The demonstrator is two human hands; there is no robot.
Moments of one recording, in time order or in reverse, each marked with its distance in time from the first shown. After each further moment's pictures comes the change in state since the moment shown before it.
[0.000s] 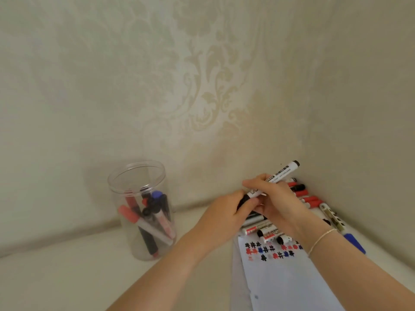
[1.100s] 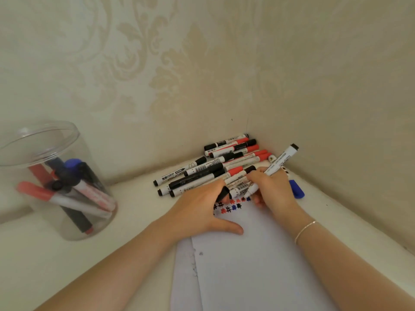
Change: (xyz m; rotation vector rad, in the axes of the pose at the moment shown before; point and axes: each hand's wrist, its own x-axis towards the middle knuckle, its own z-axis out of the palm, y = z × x) left_hand -0.003 -0.016 0.075 0.273 -0.308 0.106; right_hand -0.039 0.046 -0.094 -0.386 0.479 -0.051
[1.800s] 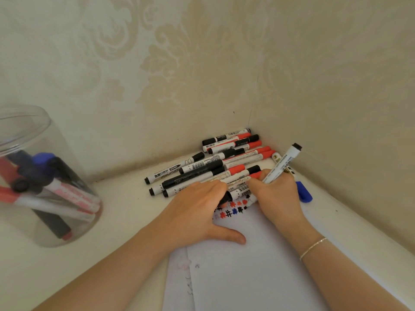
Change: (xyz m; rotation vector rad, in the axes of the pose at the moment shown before) left_hand 0.005 -0.009 0.006 0.220 0.042 0.079; right_hand 0.005 0.016 0.006 -0.173 0.120 -0.129
